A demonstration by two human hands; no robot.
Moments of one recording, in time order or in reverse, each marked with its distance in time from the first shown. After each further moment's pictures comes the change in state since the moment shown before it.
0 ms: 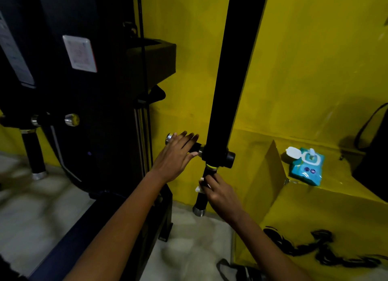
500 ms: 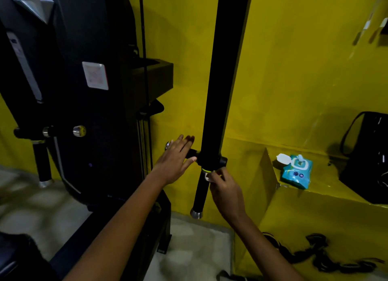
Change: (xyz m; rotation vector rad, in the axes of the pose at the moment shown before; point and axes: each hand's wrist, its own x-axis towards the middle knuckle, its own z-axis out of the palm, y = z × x) left_hand -0.002 0.024 -0.032 -0.010 -0.098 -0.082; right_hand 0.006 -0.005 -0.048 0.168 0.075 0.468
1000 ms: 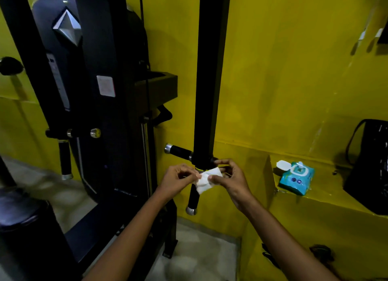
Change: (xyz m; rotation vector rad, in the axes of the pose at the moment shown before) left_hand -0.056 0.097 -0.023 -0.952 0.178 -0.292; right_hand 0.015 0.025 -0.065 1.134 -0.237 0.593
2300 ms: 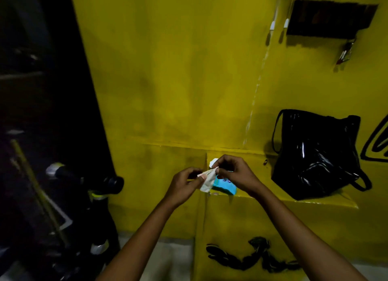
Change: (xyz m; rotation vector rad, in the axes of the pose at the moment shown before) left_hand 0.125 -0.012 0.267 -0.032 -0.196 -0.036; right_hand 0.071 0.019 -0.274 -0.375 -0.054 -0.095
